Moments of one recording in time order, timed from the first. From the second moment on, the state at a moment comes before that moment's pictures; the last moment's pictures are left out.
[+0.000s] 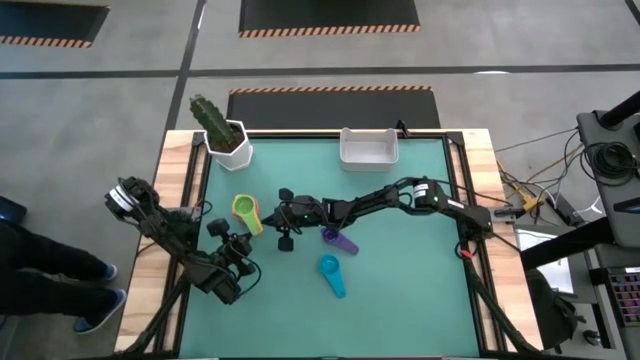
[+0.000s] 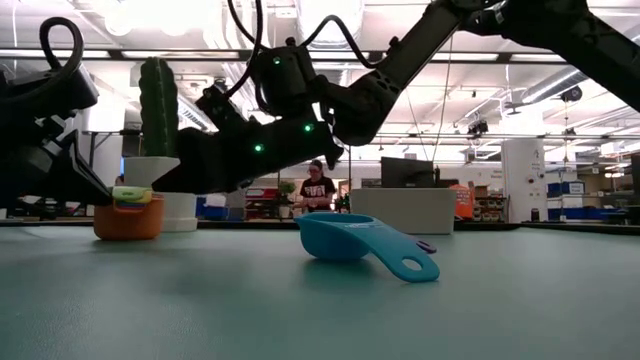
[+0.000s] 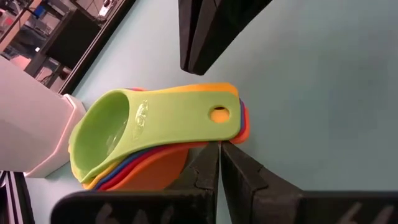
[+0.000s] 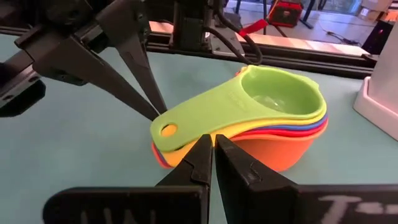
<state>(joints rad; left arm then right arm) -0.79 1.61 0.64 -0.88 -0.93 -1.30 -0.03 2.40 1.61 0.54 -0.05 -0.13</state>
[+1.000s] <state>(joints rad) -0.79 1.61 0.64 -0.88 -0.93 -1.30 -0.02 2.44 1.61 0.60 -0.05 -0.13</state>
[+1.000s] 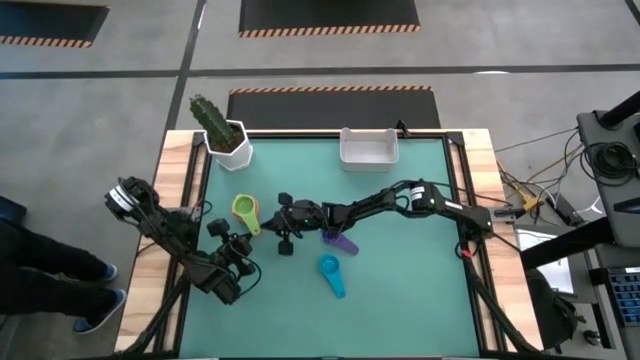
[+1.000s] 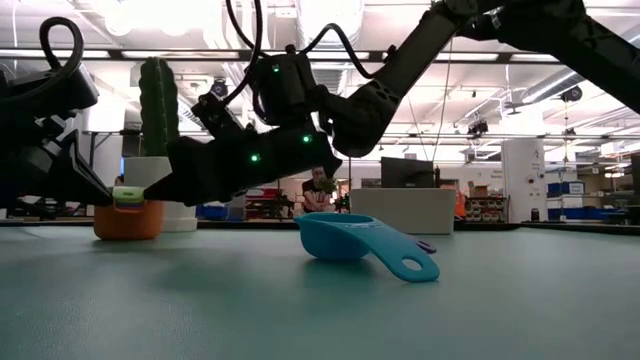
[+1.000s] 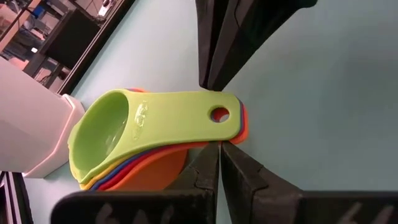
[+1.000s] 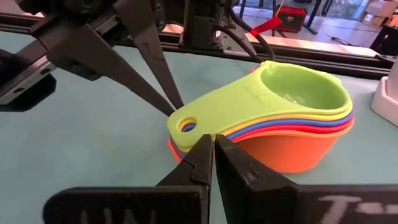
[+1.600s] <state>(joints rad) -0.88 1.53 0.84 -1.21 -1.04 -1.31 0.02 2.14 1.60 0.14 -0.03 -0.22</state>
